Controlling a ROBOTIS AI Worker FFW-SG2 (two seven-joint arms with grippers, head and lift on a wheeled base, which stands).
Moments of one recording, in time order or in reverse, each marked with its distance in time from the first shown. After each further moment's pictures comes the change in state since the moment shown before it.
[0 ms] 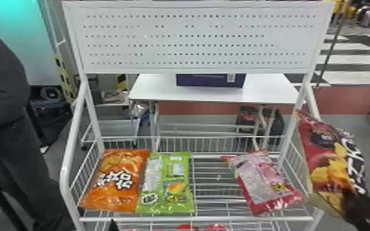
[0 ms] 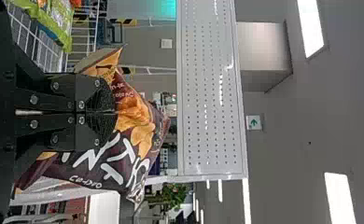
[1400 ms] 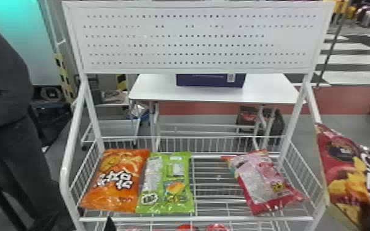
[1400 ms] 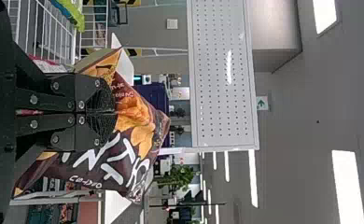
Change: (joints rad) left arm -0.011 0.008 0.017 0.003 0.017 0.007 0.000; right arm 0.023 0.020 -0.027 0.067 -0.031 -0.043 0.001
